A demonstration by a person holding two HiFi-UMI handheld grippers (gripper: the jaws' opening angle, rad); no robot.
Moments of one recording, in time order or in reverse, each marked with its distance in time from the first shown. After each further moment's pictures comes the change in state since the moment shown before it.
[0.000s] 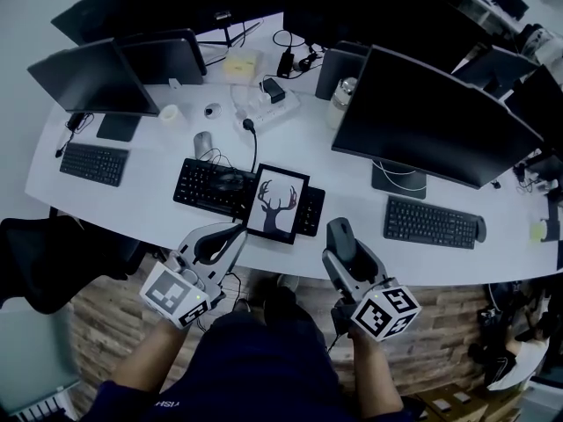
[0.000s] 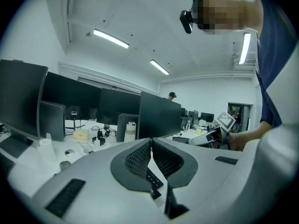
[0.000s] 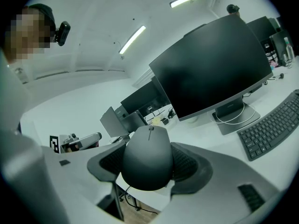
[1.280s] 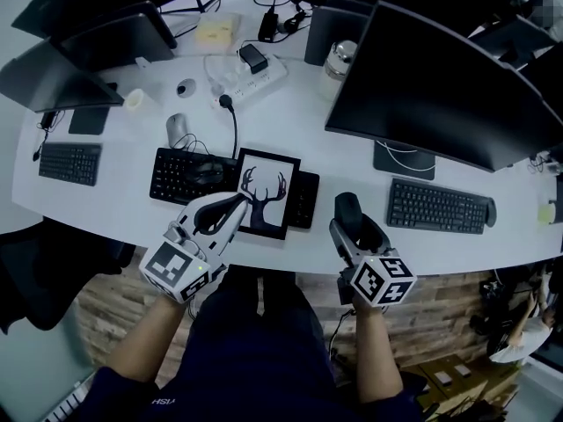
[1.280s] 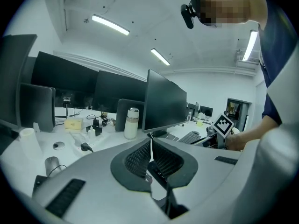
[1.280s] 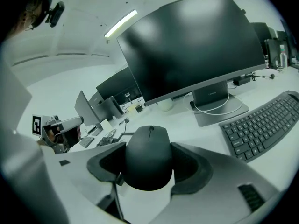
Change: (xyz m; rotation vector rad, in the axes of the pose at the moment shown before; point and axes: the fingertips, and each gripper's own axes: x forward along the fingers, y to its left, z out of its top) left arm 0.087 0.047 -0.046 -0.019 0.111 -0.041; right arm 0.051 -0.121 -0.038 0.002 0.137 -0.232
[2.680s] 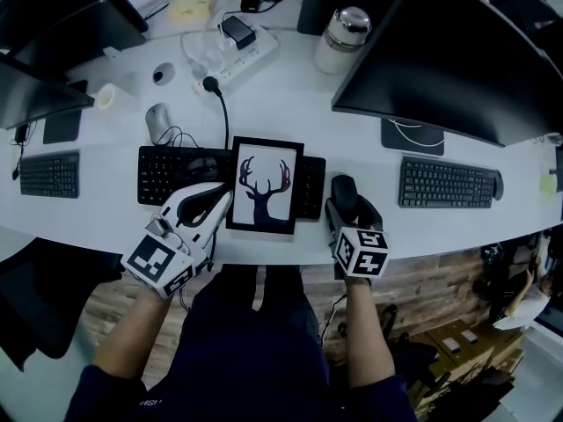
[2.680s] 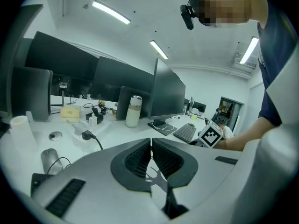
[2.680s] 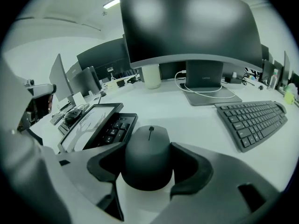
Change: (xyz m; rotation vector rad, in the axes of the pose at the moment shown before) left arm 0.004 0.049 -0.043 -0.024 0.094 -0.097; right arm 0.066 -0.042 -0.068 -0.107 0.158 -0.295
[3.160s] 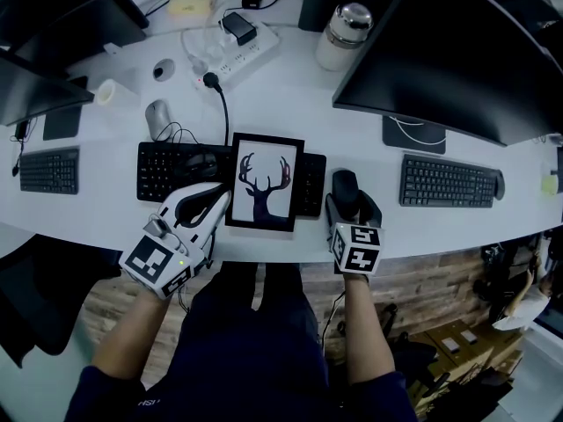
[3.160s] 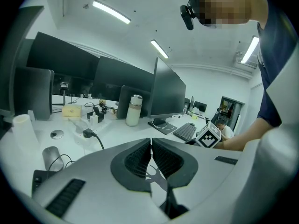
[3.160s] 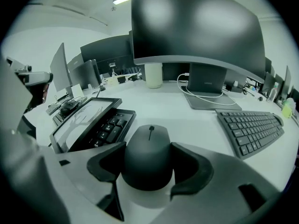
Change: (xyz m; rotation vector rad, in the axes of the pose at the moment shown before) left arm -0.004 -0.003 -0.004 -0.005 0.010 0.012; right arm 0.009 -0.004 -0.001 -0.095 -0.005 -0.058
